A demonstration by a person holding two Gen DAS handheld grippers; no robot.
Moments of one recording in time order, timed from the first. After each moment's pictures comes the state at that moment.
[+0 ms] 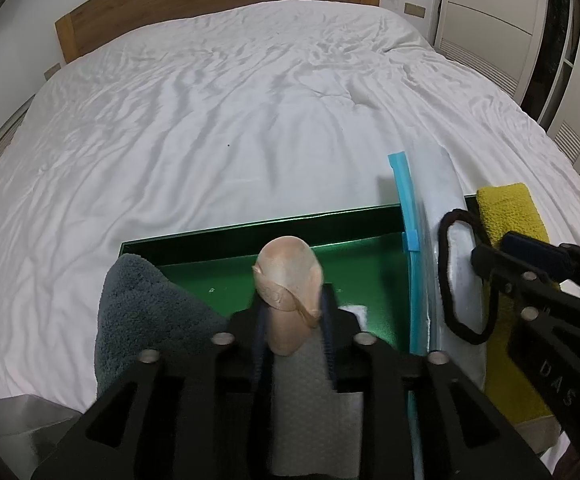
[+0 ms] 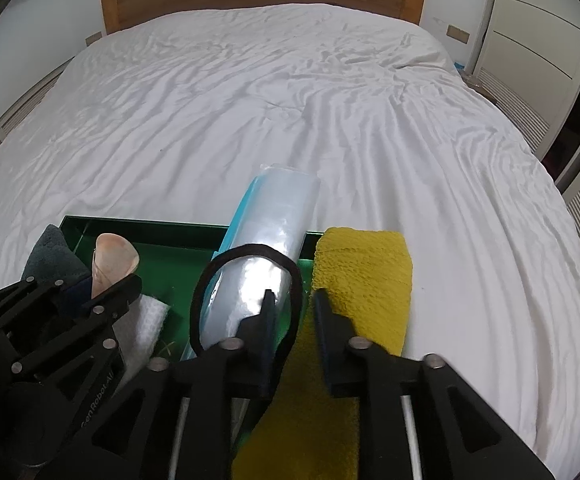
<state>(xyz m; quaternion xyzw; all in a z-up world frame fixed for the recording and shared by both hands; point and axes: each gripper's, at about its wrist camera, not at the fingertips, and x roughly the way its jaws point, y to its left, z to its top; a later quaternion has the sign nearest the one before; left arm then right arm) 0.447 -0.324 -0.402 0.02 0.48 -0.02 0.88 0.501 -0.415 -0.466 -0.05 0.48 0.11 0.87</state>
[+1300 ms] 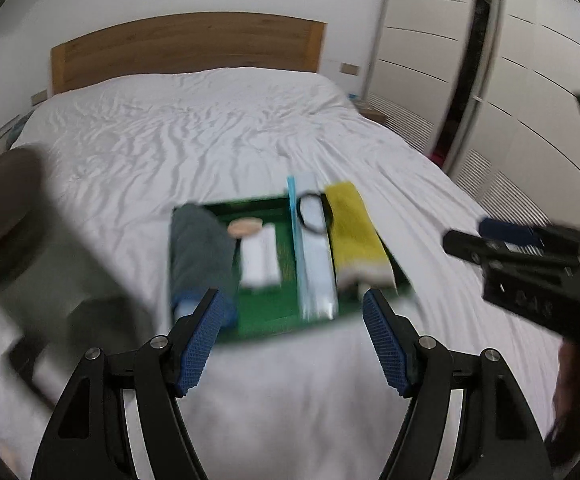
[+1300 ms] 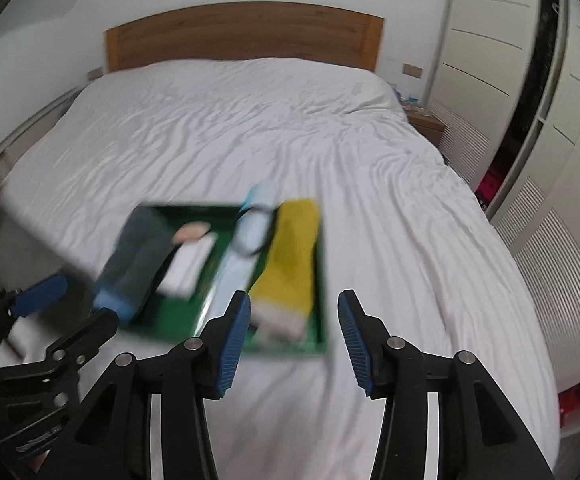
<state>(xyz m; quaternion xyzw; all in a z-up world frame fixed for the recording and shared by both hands) 0.206 -0.277 -0.275 -0.01 0.38 -0.14 0.91 0.264 -0.458 -0.328 -0.06 0.41 0.07 0.91</state>
